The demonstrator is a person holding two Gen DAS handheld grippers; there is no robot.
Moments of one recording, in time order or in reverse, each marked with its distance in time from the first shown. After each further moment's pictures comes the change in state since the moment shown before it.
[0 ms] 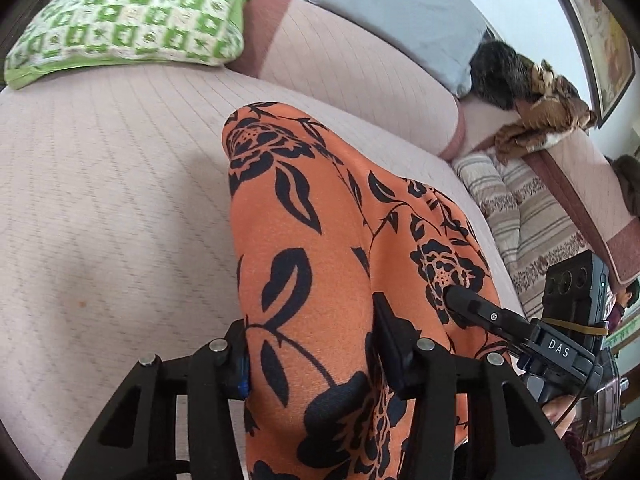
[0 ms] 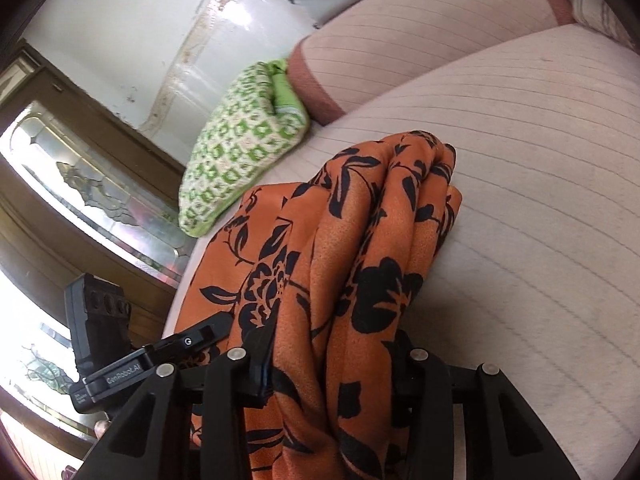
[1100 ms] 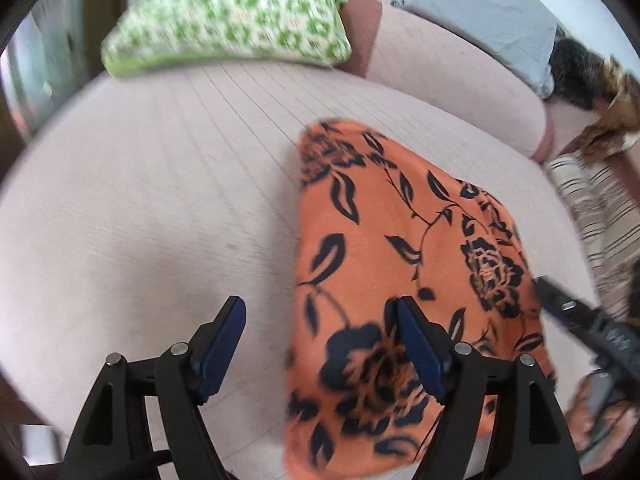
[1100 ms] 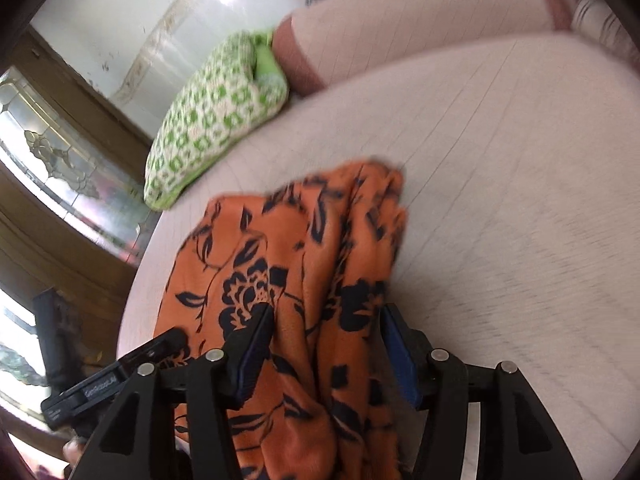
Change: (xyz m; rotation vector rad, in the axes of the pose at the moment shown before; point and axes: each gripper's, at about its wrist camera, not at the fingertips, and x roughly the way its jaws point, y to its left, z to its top) left arm -0.052 0.028 -0.056 -0.029 -0.044 0.424; right arm 0.017 0.039 -0.015 -0.054 0.030 -0.237
